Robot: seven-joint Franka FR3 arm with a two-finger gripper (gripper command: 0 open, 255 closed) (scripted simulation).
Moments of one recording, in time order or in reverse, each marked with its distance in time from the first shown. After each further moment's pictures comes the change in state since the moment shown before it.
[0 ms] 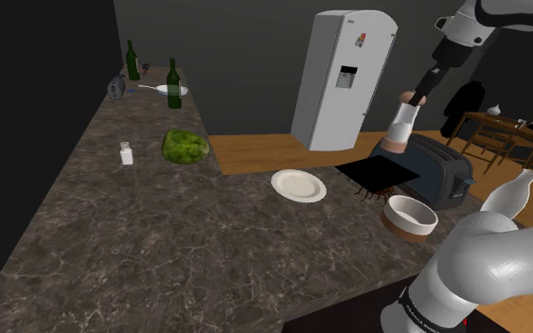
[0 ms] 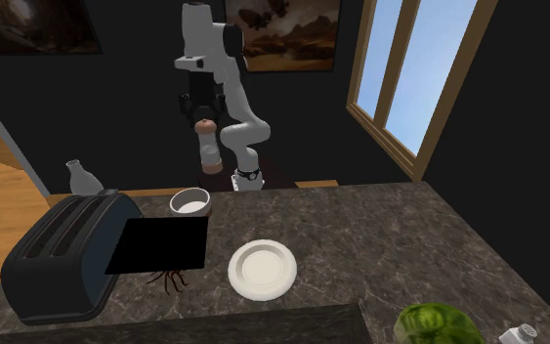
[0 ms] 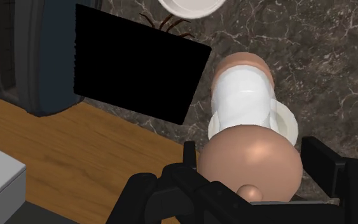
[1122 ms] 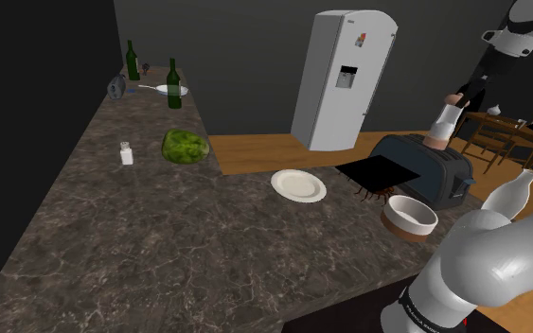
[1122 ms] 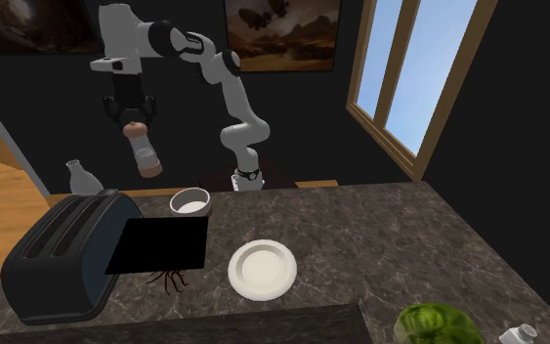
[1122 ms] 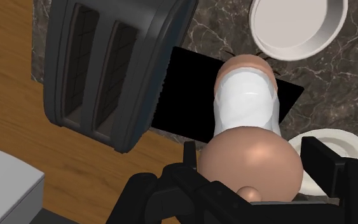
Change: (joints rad) arm 0.072 0.179 -0.459 0.299 -0.072 0.026 -0.415
